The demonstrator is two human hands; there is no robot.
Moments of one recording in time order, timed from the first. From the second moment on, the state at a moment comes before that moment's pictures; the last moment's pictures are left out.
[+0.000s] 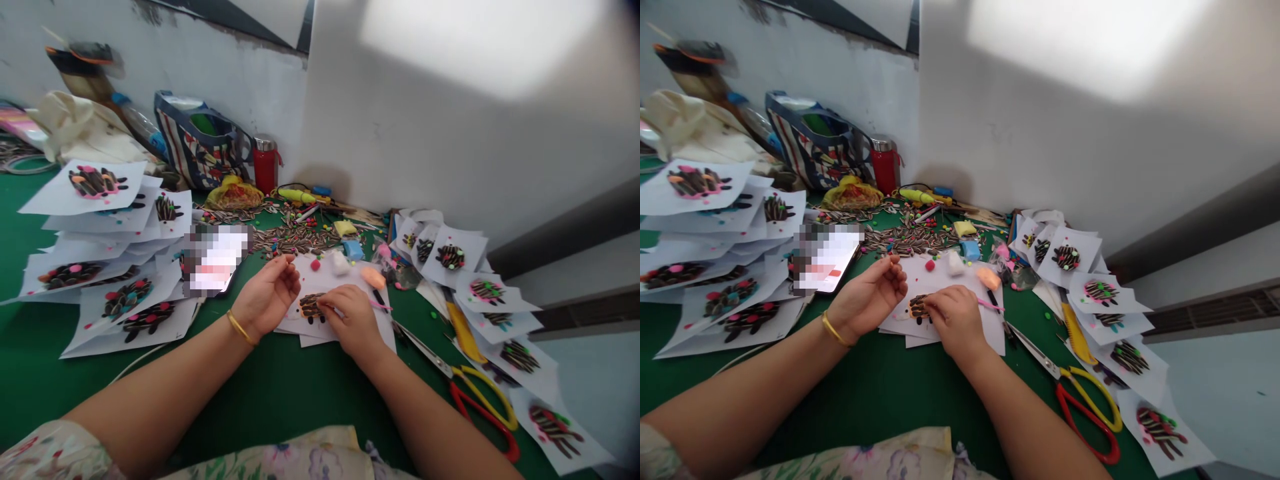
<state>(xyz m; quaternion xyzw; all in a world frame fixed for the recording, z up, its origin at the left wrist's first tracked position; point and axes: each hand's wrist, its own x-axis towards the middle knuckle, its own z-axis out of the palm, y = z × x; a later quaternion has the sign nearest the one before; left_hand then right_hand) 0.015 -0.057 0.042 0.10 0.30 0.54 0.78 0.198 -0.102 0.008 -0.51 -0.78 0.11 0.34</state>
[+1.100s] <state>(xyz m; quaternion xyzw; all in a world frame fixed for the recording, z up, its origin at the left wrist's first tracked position) 0.023 -0.061 0.034 0.13 0.39 0.51 0.76 0.182 -0.086 -0.002 -0.55 -0.75 0.10 0.35</state>
